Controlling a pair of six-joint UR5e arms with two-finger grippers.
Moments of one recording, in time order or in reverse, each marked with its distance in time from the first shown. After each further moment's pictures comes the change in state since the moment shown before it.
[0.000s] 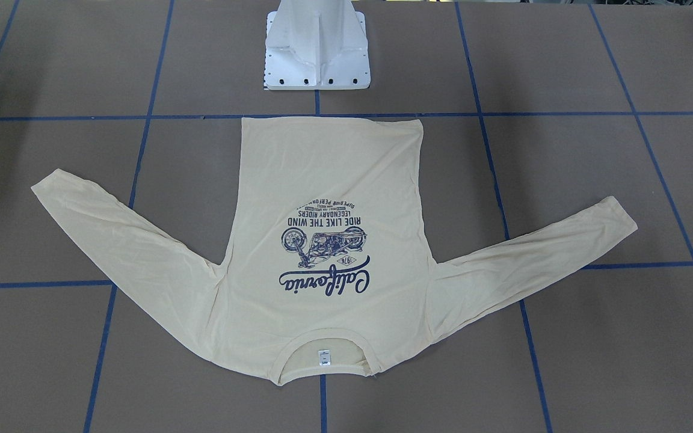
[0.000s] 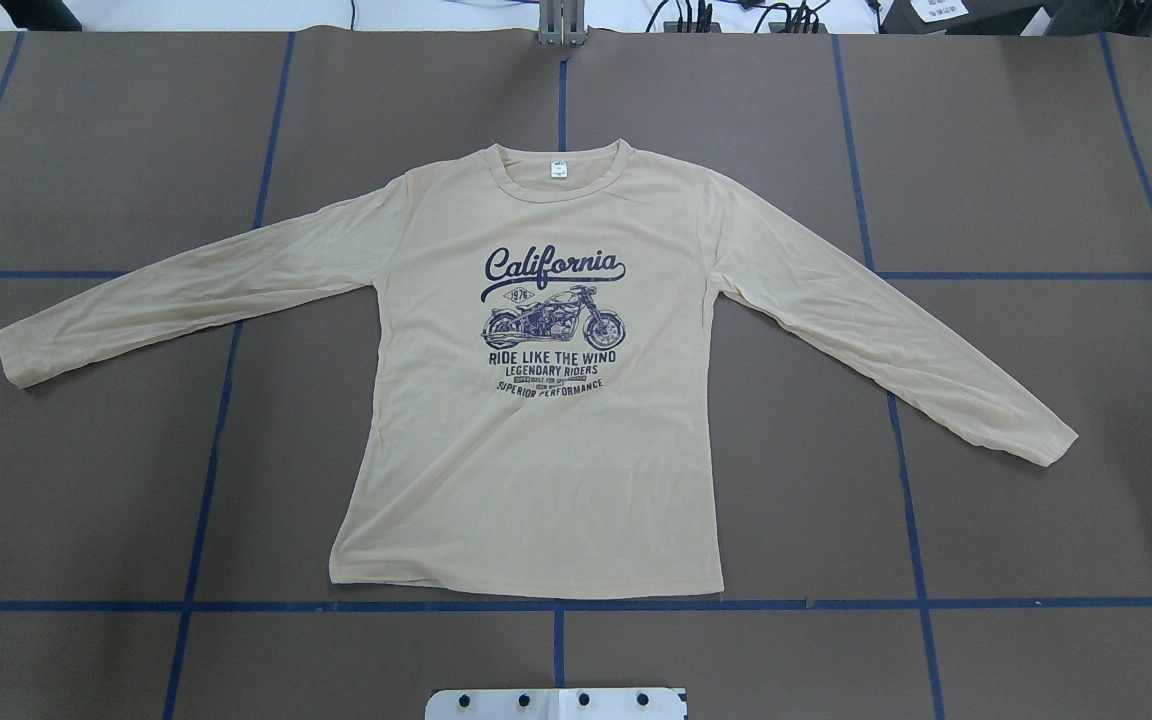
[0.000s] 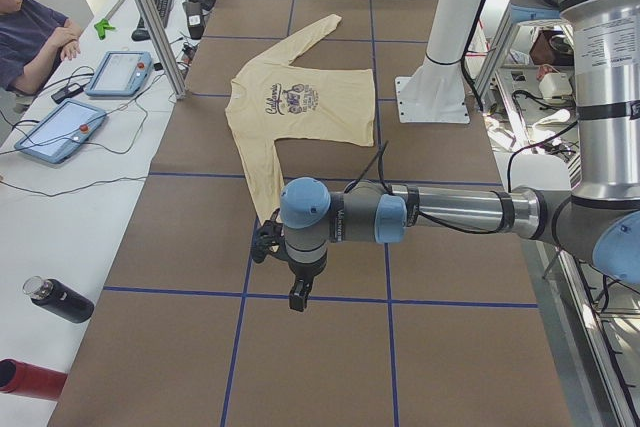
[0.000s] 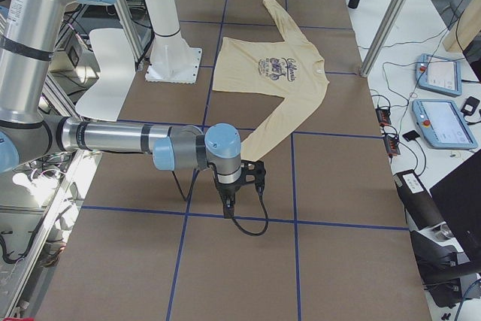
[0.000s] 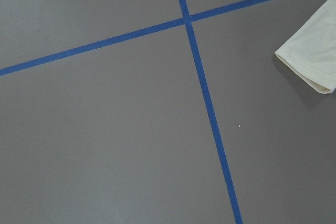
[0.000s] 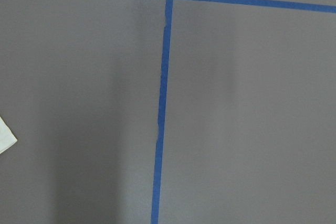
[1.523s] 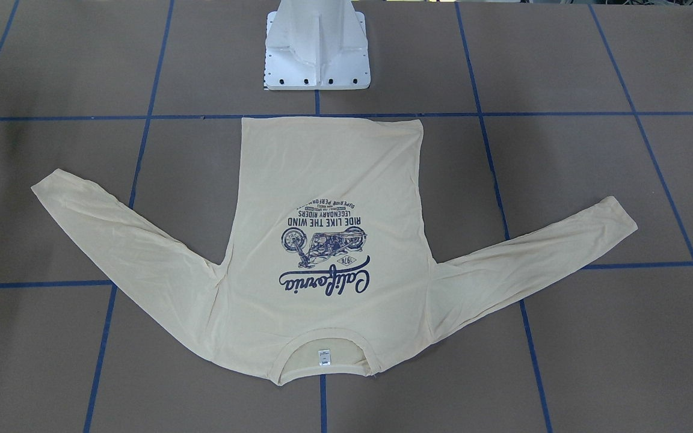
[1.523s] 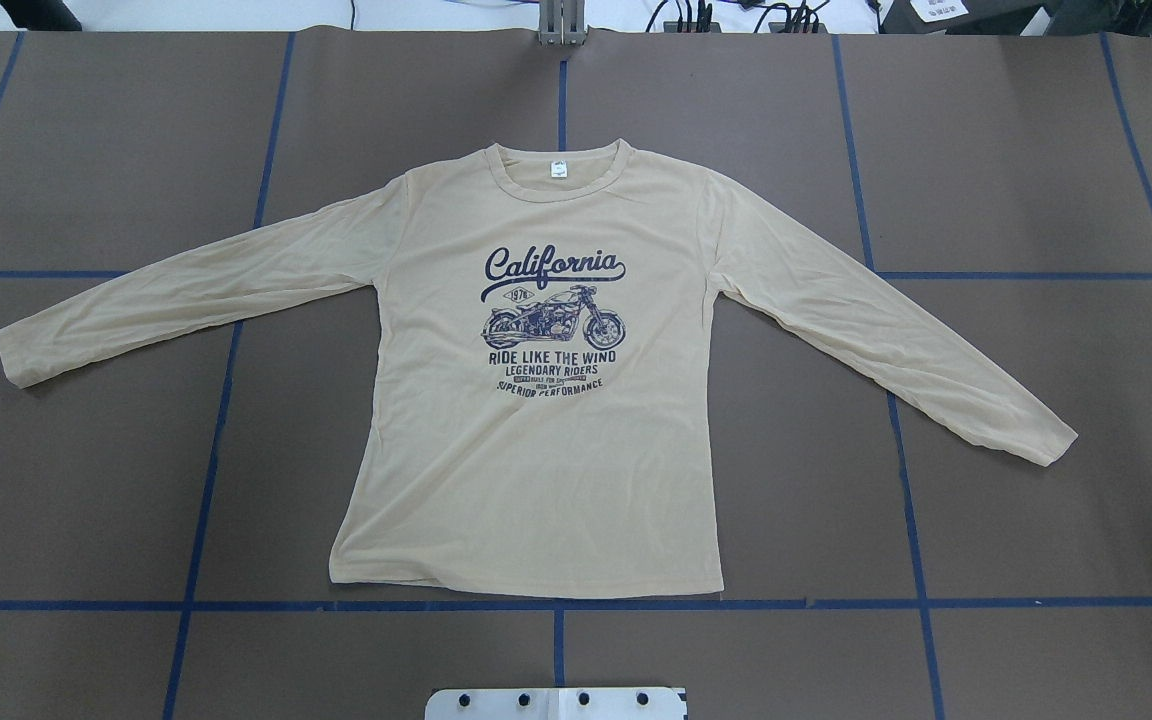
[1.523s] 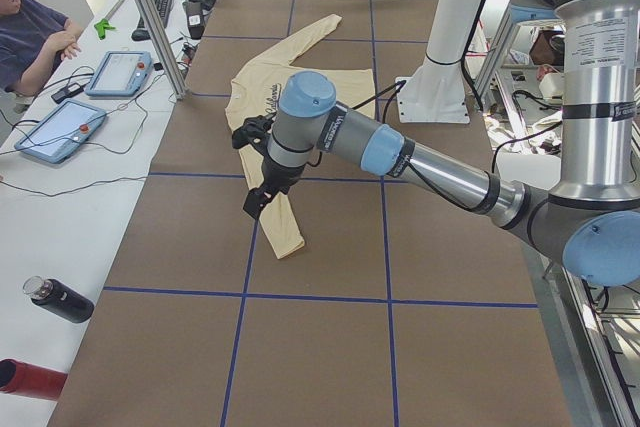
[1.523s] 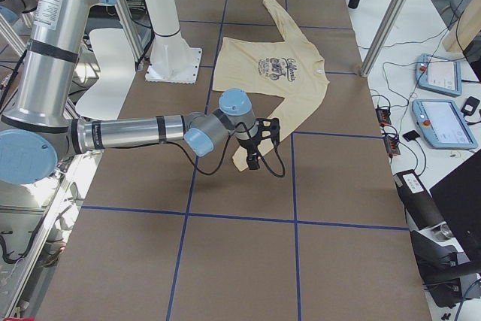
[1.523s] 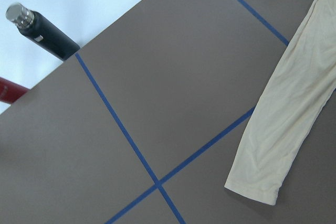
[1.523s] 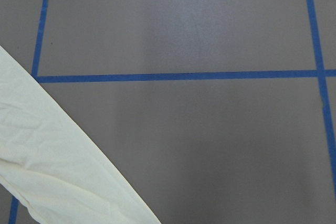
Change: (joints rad) left arm 0.003 -0.151 -0.202 -0.193 0.007 0.059; right arm -0.380 0.069 0.008 0.519 -0.122 0.725
